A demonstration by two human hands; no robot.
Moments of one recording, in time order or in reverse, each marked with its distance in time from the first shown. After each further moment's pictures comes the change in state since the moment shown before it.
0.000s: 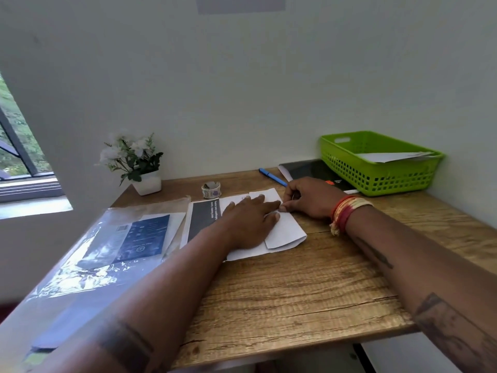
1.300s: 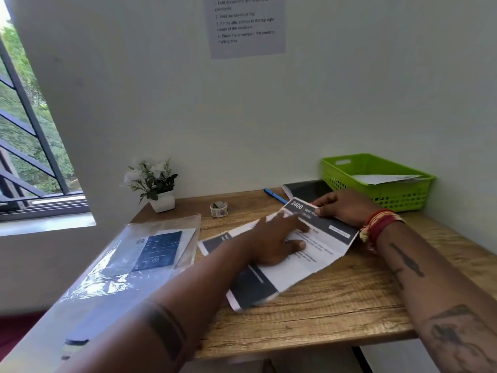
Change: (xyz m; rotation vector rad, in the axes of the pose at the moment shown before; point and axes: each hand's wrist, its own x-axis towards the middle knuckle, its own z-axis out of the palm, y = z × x) left_hand -0.003 0.042 -0.008 -0.085 0.027 0.201; right_hand -0.027 0.053 -0.038 0.387 0.111 0.148
